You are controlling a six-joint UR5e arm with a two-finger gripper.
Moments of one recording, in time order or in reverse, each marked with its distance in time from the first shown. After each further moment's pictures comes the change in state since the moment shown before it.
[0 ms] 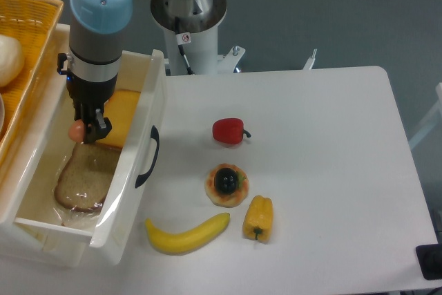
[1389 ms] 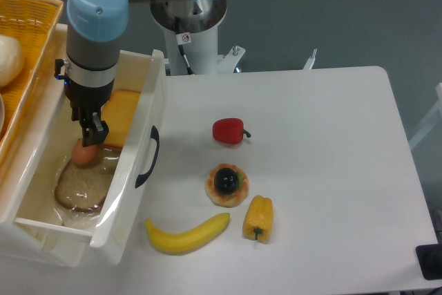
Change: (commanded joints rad) arm -0.008 -0.014 -0.005 0.008 0.000 0.003
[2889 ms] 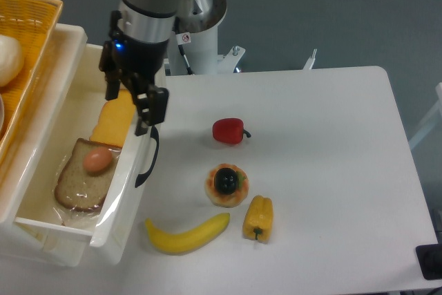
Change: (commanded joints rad) arm 0.265 0.097 0.043 0.014 -0.055 -0.133
